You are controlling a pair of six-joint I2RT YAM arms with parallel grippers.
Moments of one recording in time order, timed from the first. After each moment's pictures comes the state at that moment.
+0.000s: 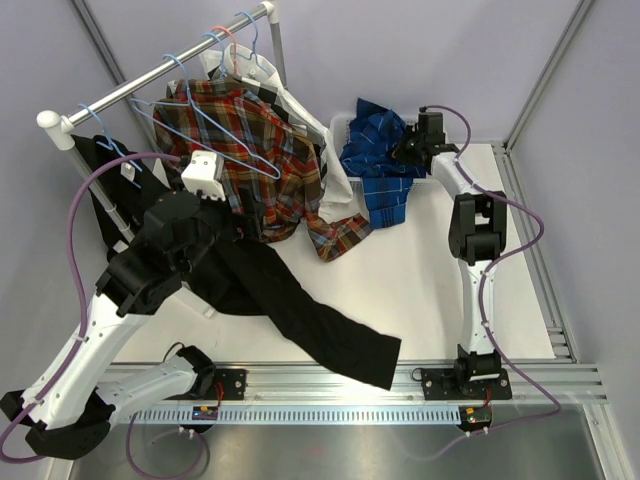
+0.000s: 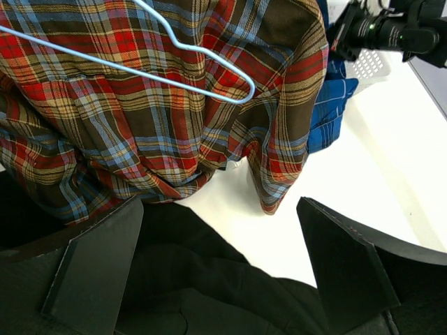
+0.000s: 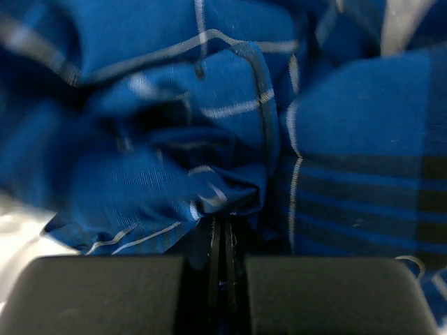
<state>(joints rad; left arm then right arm) -0.67 0.91 1.30 -0.68 -0.34 -0.26 0.11 2.42 2.08 -0.23 -0.24 0.56</state>
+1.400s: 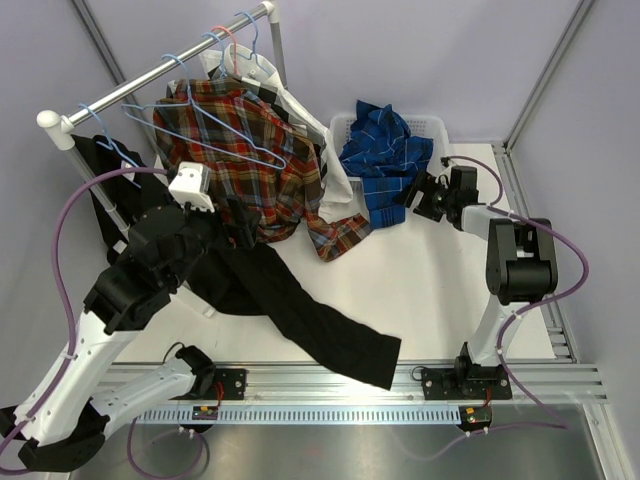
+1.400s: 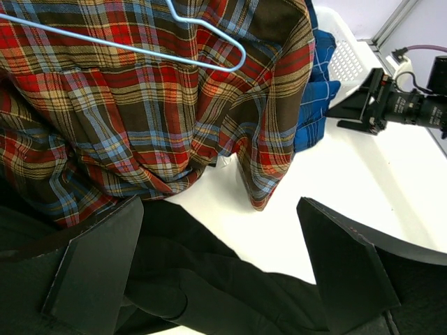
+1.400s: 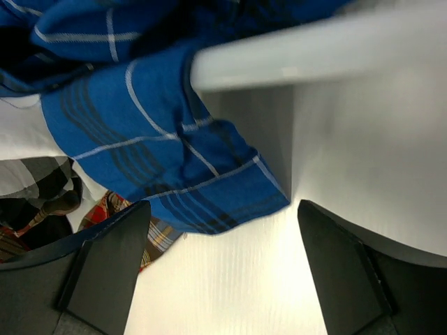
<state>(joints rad) -0.67 0.82 1.25 -0.67 -0.31 -0.28 0.00 1.86 1.07 0.15 -0.48 0.48</state>
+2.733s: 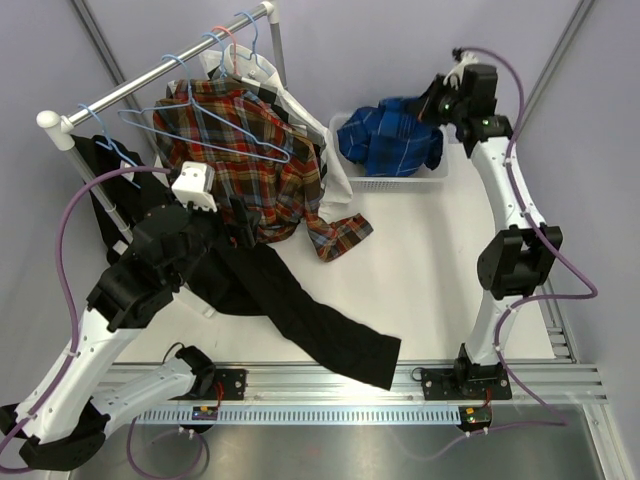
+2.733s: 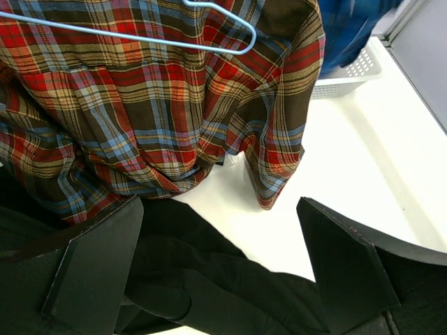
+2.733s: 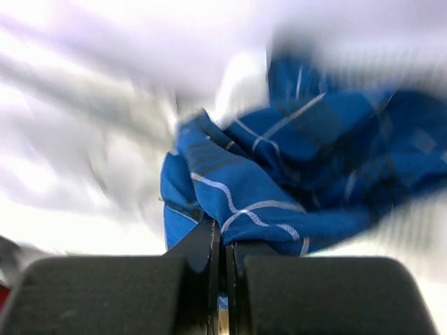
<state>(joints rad) -0.67 0.83 1.24 -0.67 -0.32 -0.26 0.08 1.93 1.97 -0.41 -0.39 0.40</state>
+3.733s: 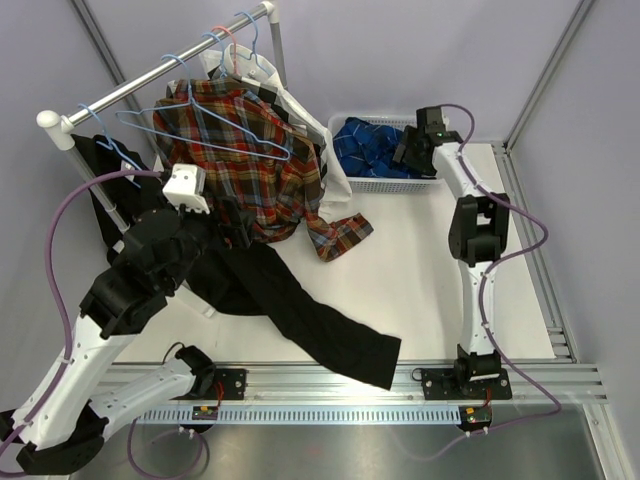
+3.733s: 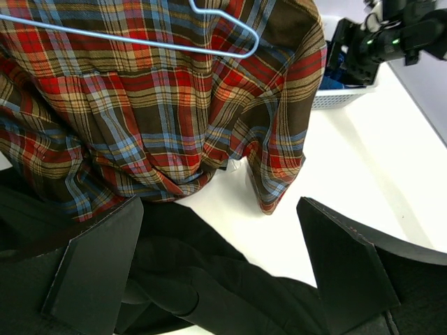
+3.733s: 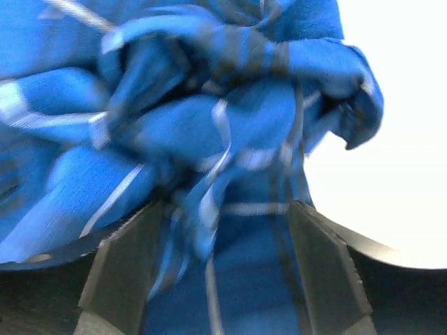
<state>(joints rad) -0.67 0.80 1.24 -0.67 -0.34 -0.27 0.13 2.42 2.20 -0.64 0.09 0.48</state>
